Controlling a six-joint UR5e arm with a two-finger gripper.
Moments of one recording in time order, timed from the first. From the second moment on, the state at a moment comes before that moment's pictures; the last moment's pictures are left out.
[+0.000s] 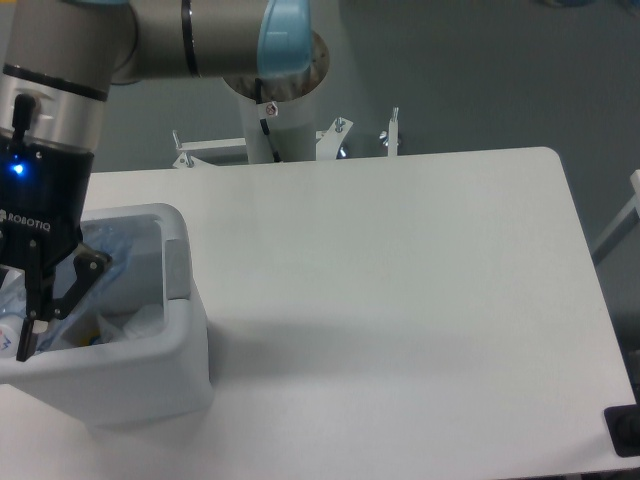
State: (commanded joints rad) arm 2.03 -1.90 -1.28 -0.64 1.25 0.00
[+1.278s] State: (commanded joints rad) arm 2.04 -1.89 -1.38 -0.64 1.25 0.03
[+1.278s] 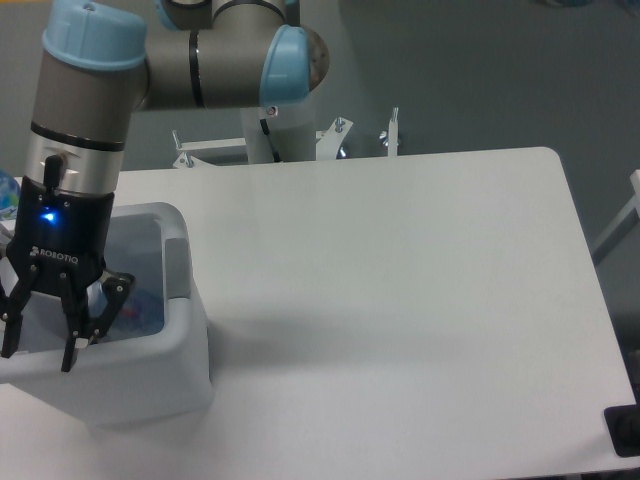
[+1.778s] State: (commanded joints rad) arm 2.17 -1.88 -1.37 -0.64 1.41 0.03
